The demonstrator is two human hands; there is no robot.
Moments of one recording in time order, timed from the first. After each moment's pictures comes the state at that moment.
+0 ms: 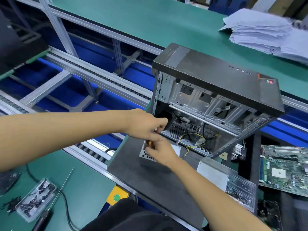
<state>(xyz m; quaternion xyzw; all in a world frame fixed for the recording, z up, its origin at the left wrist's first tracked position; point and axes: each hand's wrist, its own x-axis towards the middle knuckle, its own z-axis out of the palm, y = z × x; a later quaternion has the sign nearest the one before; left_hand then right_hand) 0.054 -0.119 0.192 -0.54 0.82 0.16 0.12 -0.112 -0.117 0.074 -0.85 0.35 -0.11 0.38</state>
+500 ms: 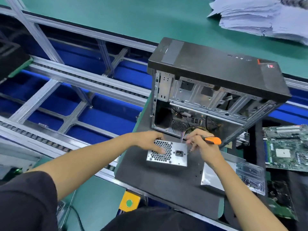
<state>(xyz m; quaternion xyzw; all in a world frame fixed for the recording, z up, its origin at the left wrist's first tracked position) 0.063 -0.139 0.062 -0.51 0.69 0.51 0.03 -0.205 -0.142 0.081 -0.60 0.50 -0.34 0.52</state>
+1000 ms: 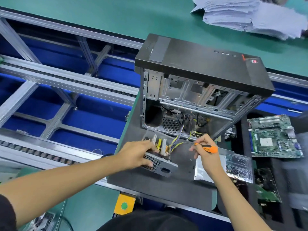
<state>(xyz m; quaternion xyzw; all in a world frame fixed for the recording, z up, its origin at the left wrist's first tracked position) 0.065 -0.085 0.030 -0.53 0.81 0.26 -0.04 -0.241 -0.110 0.056 -0.53 0.57 -0.40 0.49</state>
